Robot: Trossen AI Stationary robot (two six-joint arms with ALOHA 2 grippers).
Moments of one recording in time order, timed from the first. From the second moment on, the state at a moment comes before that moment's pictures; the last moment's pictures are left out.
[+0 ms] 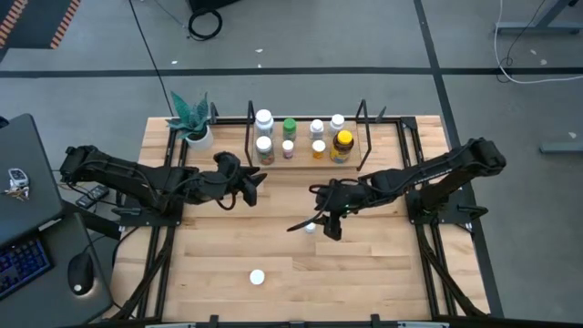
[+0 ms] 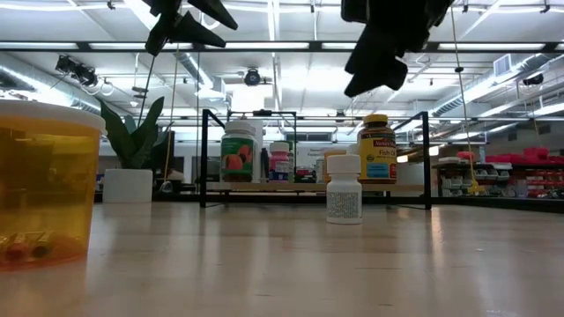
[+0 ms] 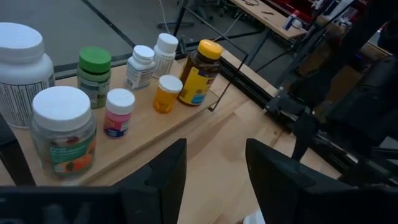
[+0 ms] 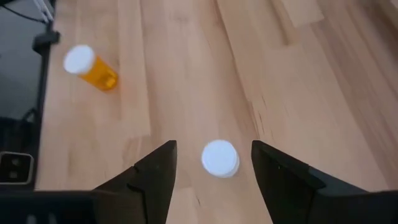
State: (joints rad) left arm -0.20 1.13 0.88 -0.18 -0.69 -0.75; right arm 0.21 1.45 1.03 -0.40 0.08 0.45
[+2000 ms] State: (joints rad) left arm -0.49 0.43 0.58 -0.42 -0.76 -0.57; right arm -0.47 1.97 2.03 -1.03 -0.03 0.16
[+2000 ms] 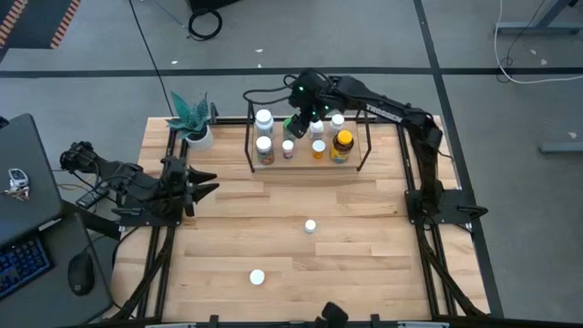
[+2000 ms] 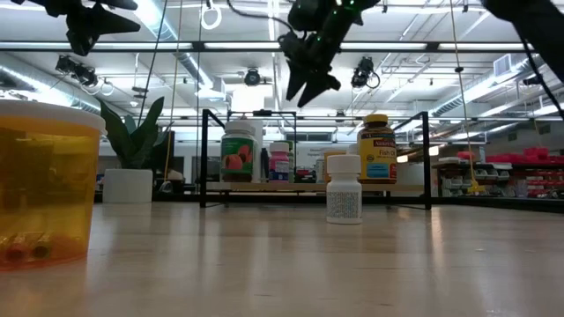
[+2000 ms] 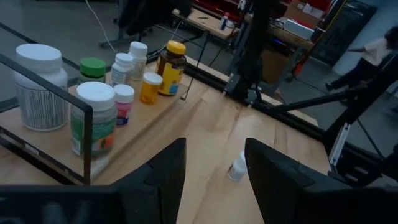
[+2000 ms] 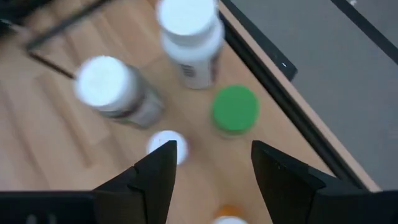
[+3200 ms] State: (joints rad) left arm -0.49 0.43 0.58 -0.42 -0.77 -0.64; right arm -0.68 2.09 2.11 -1.34 0.02 -0.30
